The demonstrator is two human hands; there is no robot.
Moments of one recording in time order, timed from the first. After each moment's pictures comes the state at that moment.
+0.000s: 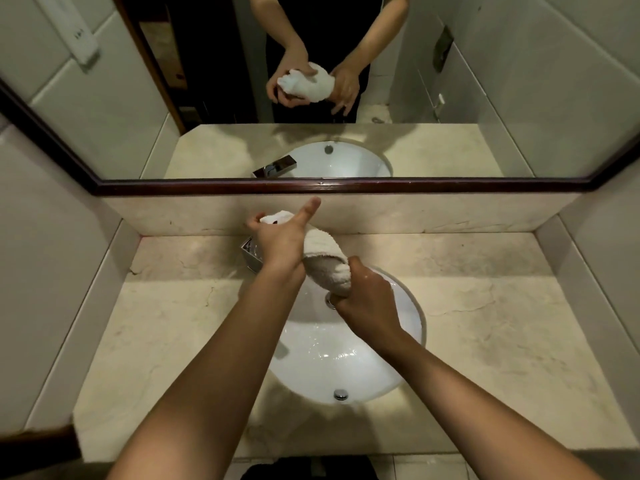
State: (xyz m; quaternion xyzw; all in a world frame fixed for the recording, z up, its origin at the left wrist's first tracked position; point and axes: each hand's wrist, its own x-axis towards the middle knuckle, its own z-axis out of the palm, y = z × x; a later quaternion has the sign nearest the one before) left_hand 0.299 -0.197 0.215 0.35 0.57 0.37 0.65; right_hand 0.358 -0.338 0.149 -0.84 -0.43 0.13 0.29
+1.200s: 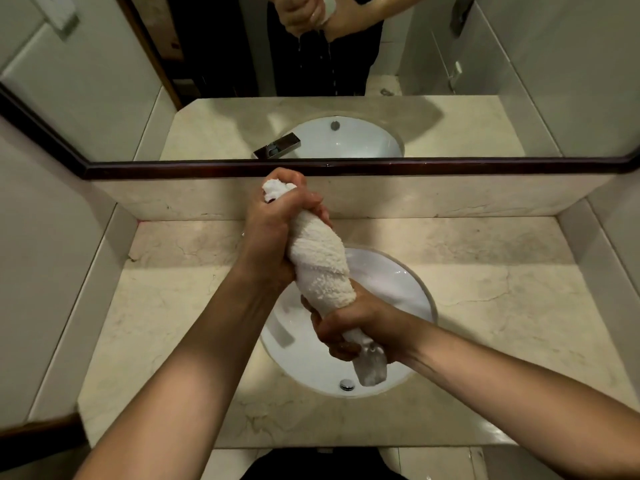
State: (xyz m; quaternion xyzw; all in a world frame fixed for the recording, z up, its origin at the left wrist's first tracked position) left_hand 0.273 -0.203 0.248 0.42 0.26 0.36 0.79; right_hand 0.349 -0.340 0.198 -0.39 -0.23 0.75 0.48
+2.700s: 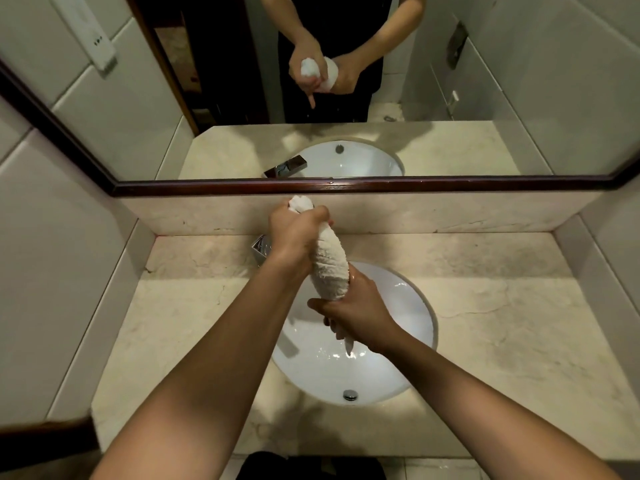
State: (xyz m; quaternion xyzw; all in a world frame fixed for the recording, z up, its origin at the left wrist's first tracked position) left_hand 0.296 -0.203 0.240 0.45 0.51 0.31 0.66; right_hand 0.340 -0.336 0.175 -0.70 -0.31 0.43 0.48
